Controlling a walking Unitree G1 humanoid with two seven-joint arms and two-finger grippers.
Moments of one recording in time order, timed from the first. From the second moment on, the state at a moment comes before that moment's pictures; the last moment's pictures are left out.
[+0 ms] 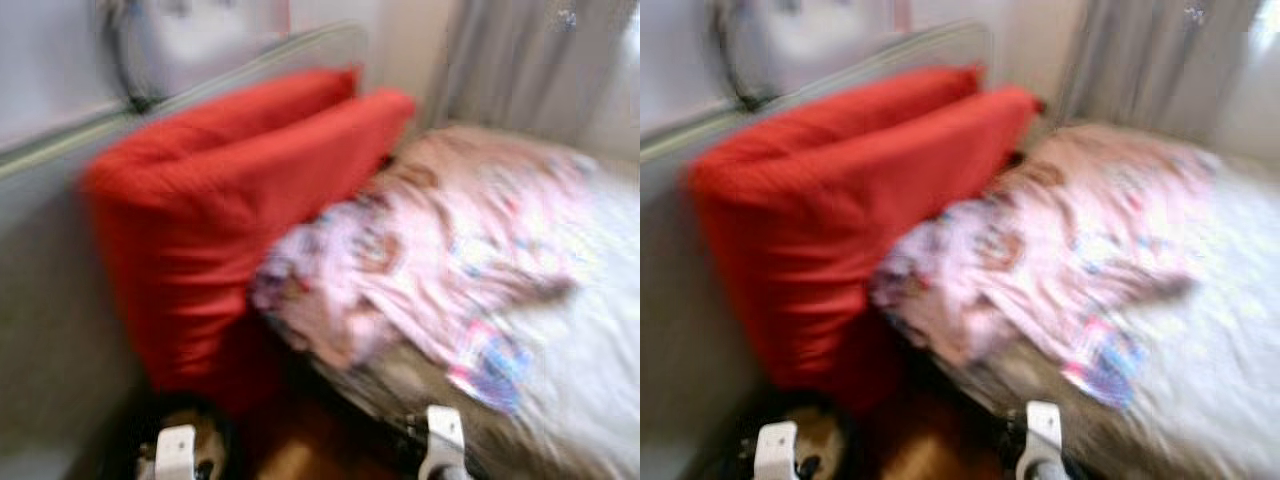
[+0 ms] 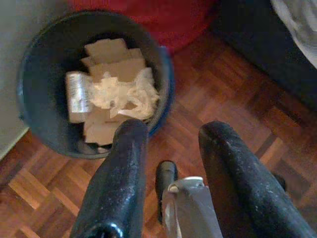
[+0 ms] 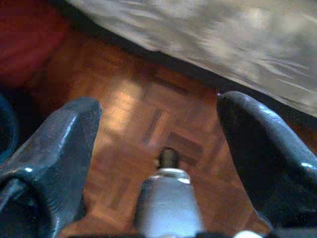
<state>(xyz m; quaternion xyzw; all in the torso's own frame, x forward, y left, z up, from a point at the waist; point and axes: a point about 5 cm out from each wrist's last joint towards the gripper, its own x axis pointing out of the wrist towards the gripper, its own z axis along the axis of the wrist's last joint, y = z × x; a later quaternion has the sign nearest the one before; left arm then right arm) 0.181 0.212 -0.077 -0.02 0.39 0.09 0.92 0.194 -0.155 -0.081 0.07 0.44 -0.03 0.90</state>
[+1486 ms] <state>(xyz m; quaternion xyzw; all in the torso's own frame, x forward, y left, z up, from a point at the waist) 0.171 0.192 -0.086 -0.02 0.42 0.07 0.91 0.189 -0.159 -0.084 0.07 0.44 -0.04 0.89</state>
